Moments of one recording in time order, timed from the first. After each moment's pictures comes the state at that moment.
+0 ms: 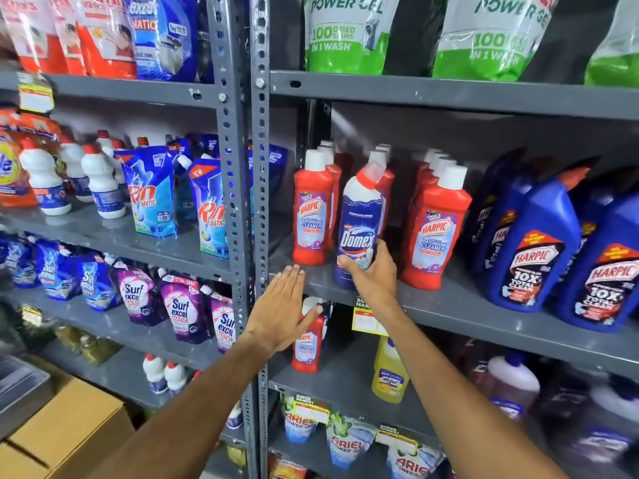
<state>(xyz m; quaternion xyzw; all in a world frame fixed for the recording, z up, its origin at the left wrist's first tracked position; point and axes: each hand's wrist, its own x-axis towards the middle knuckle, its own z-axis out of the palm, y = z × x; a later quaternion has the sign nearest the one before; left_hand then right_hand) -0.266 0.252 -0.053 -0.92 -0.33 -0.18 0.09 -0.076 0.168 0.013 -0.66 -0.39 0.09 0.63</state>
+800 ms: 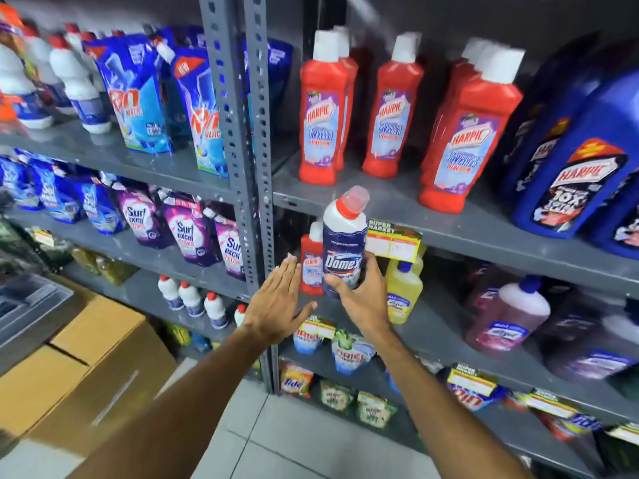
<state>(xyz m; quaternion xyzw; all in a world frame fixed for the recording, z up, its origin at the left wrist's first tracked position) -0.313 0.200 -0.172 -0.94 -0.32 -0.12 0.01 -0.140 0.093 -0.122 -0.69 -0.40 0.16 0.58</state>
